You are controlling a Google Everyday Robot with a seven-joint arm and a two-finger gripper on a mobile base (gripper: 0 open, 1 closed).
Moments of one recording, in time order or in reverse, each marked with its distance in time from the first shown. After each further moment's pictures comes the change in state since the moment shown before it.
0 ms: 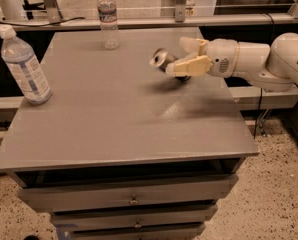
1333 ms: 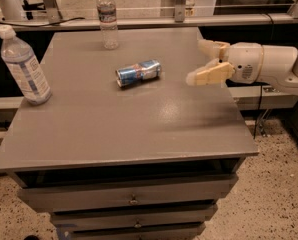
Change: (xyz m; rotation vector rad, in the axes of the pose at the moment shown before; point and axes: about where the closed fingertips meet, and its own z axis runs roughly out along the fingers) arm 0.004 0.010 -0.049 0.034 0.047 -0.064
